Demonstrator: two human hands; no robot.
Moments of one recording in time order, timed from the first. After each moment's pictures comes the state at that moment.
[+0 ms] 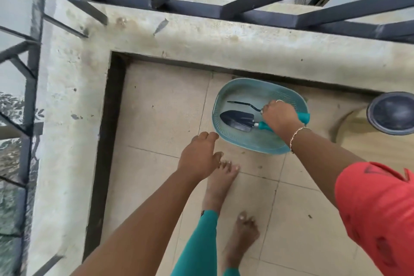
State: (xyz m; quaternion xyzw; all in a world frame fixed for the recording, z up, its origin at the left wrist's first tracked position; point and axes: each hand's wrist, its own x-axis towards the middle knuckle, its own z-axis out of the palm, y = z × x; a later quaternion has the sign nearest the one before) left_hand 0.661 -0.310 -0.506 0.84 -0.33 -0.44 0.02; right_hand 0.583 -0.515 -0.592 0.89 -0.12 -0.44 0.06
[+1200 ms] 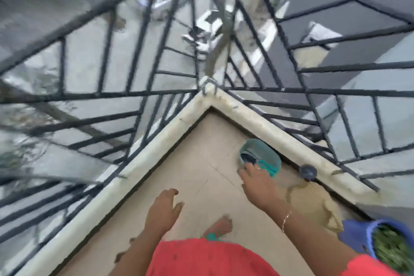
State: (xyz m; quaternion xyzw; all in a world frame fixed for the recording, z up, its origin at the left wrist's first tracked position) left_hand 0.468 0.007 -0.116 0.93 -0.04 -0.30 0.21; right_hand 0.464 -0.267 -0.078 0.98 0.03 -0.21 0.01
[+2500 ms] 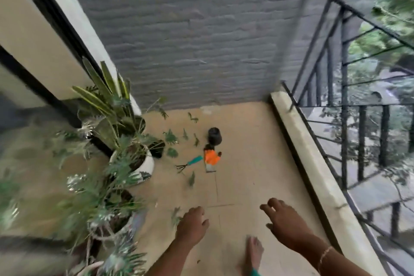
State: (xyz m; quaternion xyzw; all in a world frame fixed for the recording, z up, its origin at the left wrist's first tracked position) left_hand -0.246 0.322 -0.070 0.43 0.84 0.03 0.33; right_hand -0.020 0.460 -0.033 0.32 0.92 -0.12 0.16
